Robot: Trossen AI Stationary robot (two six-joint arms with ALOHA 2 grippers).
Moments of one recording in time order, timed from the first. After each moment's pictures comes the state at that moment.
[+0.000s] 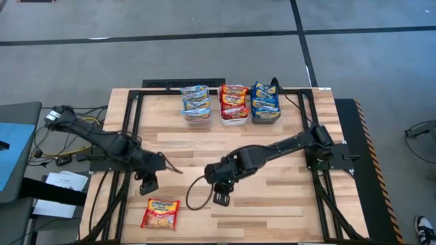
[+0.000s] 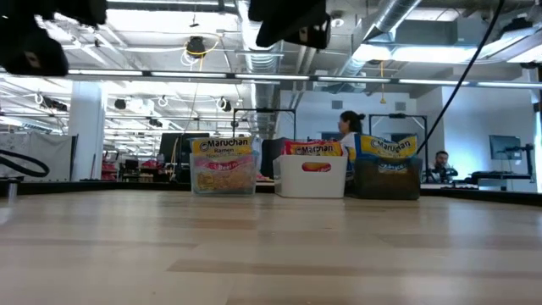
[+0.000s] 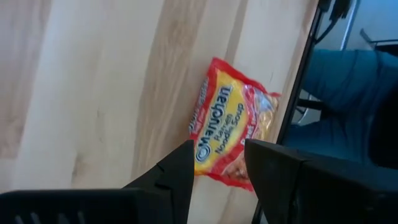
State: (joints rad) left arm -0.38 1.00 0.80 -0.79 0.25 -0.83; right arm 0.28 2.03 1.86 -0.87 -0.11 0.55
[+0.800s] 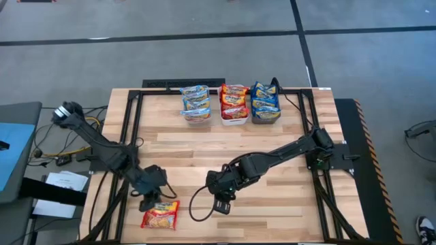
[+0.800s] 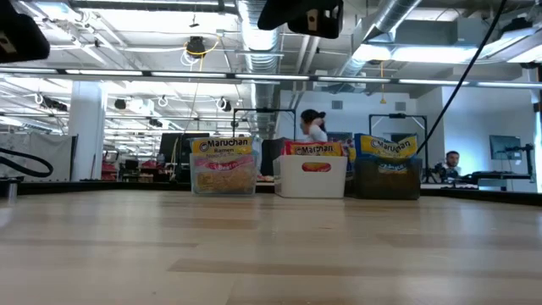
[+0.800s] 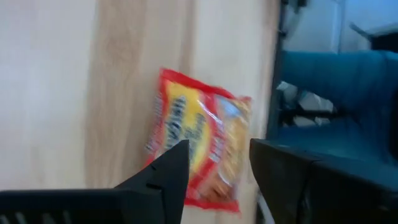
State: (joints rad) left arm -0.67 1.09 0.80 -0.59 0.05 -0.92; right arm 0.35 2.03 1.86 -0.84 -0.09 0.65
